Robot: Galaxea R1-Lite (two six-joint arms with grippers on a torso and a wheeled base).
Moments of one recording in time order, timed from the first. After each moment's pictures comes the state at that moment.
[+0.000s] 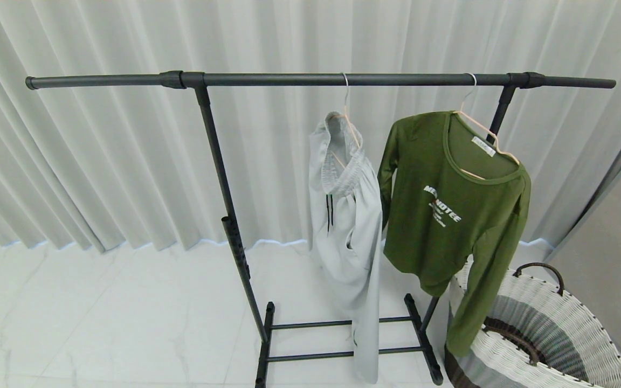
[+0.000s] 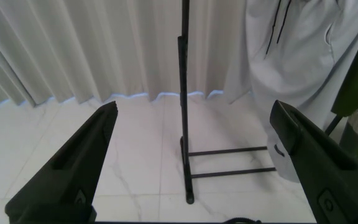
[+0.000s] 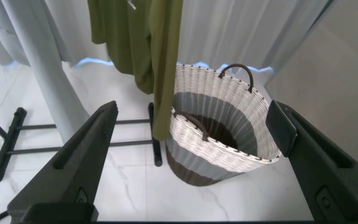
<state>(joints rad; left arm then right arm) 0.00 0.00 0.00 0.01 -0.06 0.08 -0.08 0.09 0.00 0.00 0.04 -0.06</state>
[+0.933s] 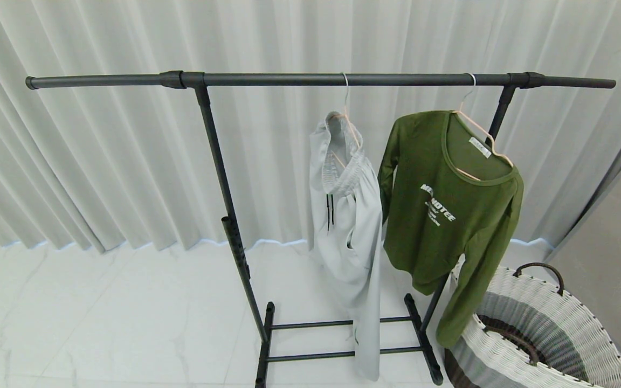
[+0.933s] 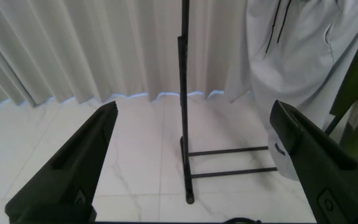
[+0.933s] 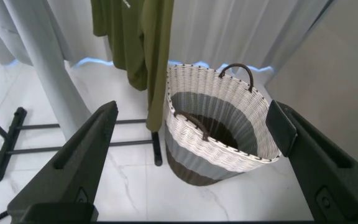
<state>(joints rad) 0.00 0.00 0.00 0.01 -0.06 0.08 -0.08 0.09 0.00 0.00 0.04 -0.06</state>
